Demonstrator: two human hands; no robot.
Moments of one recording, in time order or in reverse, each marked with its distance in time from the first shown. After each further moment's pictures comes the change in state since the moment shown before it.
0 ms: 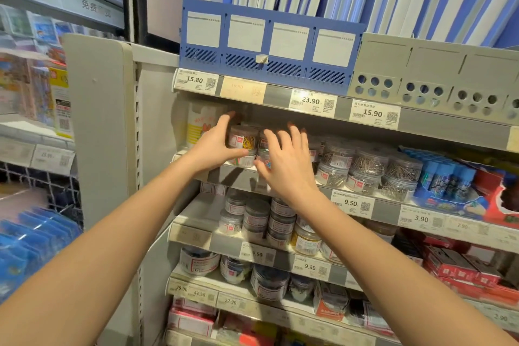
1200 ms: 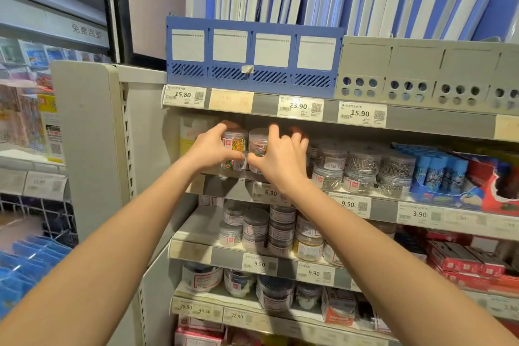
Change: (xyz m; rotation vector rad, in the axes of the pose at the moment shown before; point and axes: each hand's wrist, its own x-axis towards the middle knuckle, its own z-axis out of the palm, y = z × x) left_hand 0.022 0.010 -0.005 -0.011 -0.012 -0.031; right_hand 0.028 -0.003 -0.012 0.128 -0.061 0.297
